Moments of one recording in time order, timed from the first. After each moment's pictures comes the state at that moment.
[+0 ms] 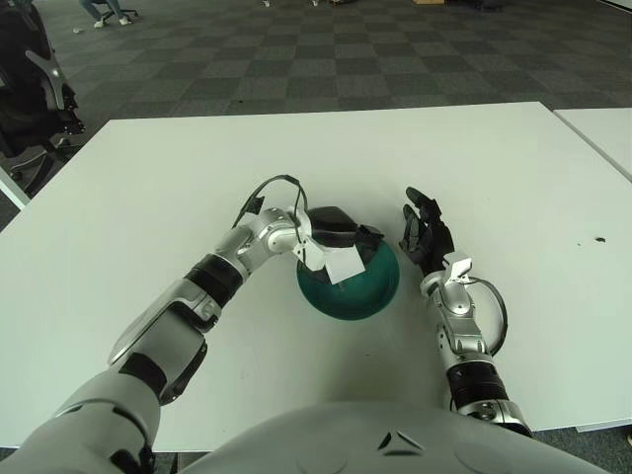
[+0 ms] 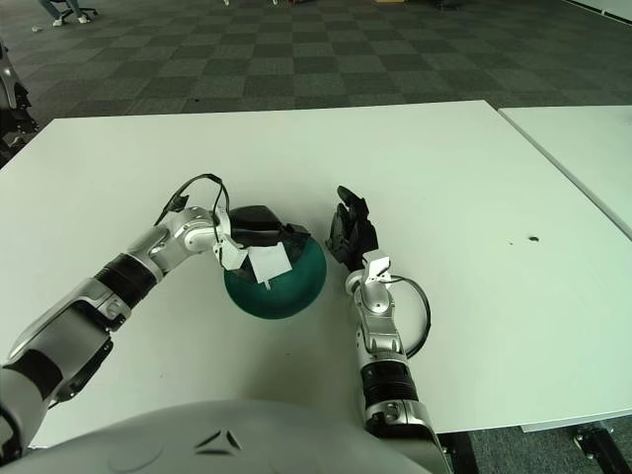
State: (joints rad) left arm -0.61 0.32 -0.61 0.49 0.60 -0.66 -0.49; right arm -0.04 0.07 -0.03 0.36 0.03 -0.23 0.01
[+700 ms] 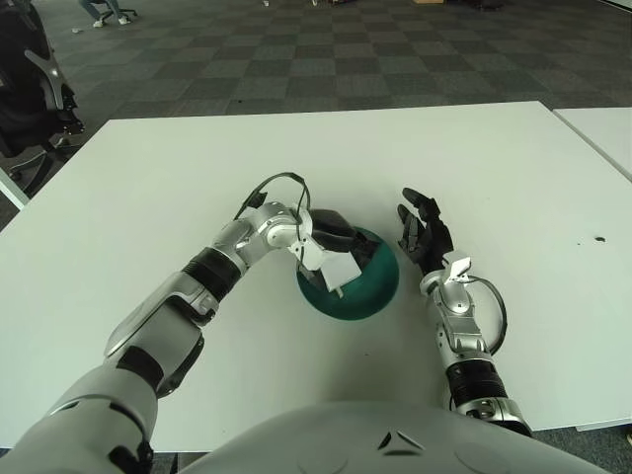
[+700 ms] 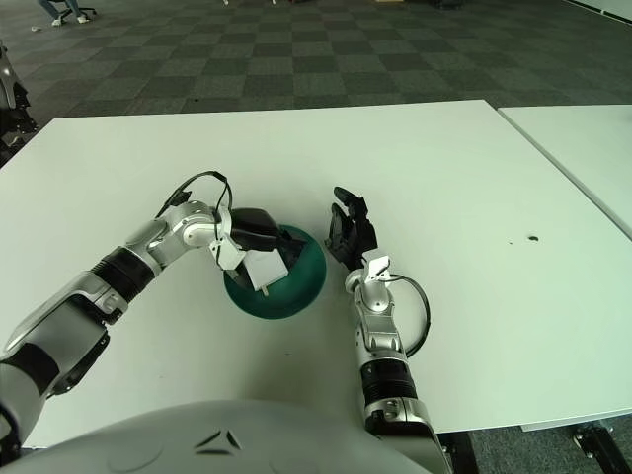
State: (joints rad) left arm -0.65 0.36 -0.64 0.42 0.59 -0.62 -0.74; right arm -0.06 0.08 -0.04 0.38 0.03 -0.24 0.02
